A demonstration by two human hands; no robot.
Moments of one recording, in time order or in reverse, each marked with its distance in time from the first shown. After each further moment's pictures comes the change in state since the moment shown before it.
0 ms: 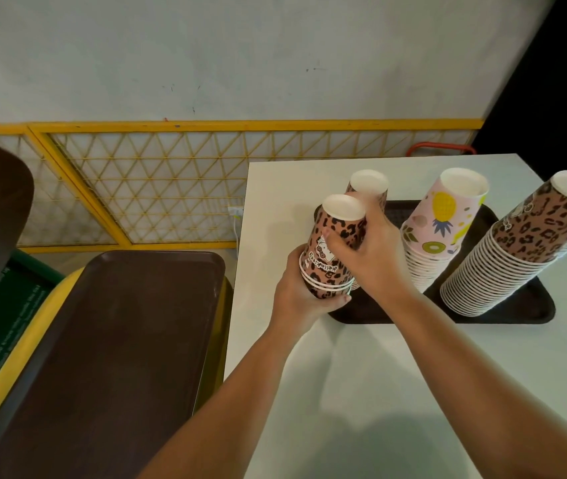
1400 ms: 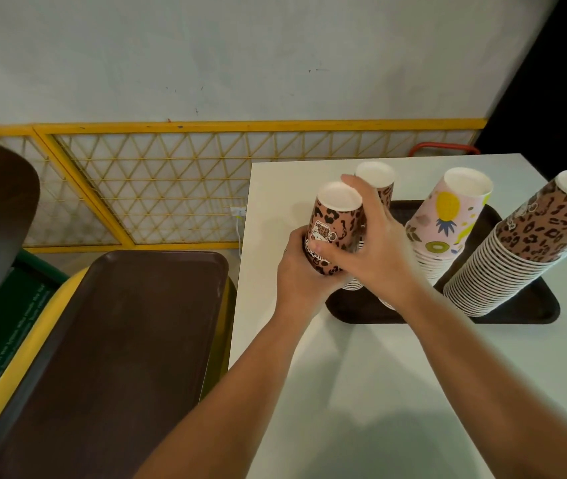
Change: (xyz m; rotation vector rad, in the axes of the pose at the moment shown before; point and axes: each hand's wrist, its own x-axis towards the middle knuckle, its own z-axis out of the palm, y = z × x) left_hand 0.003 0.040 -0.002 0.018 0.125 0.104; right_hand -0.005 -0.023 -0.014 -0.009 -0.121 -0.061
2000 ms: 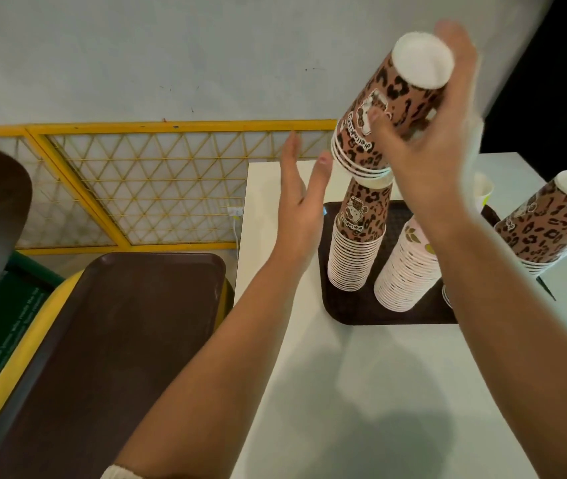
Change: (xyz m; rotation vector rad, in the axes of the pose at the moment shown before) left_hand 0.049 0.064 -0.005 -0.327 -0.031 0.108; right_hand 0.068 -0.026 -0.043 -0.007 0.530 -0.144
